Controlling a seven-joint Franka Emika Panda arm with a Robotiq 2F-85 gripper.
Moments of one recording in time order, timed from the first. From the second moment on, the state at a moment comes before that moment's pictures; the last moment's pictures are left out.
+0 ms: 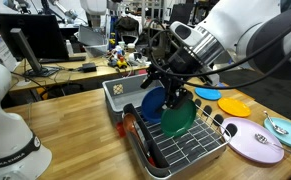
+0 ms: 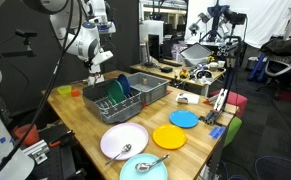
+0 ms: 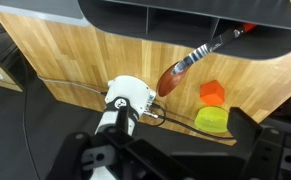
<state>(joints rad) -0.48 0.66 1.20 -2.20 -0.46 2.96 -0.95</state>
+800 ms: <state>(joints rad) -0.28 0.70 1.07 -2.07 -0.36 2.89 -1.04</state>
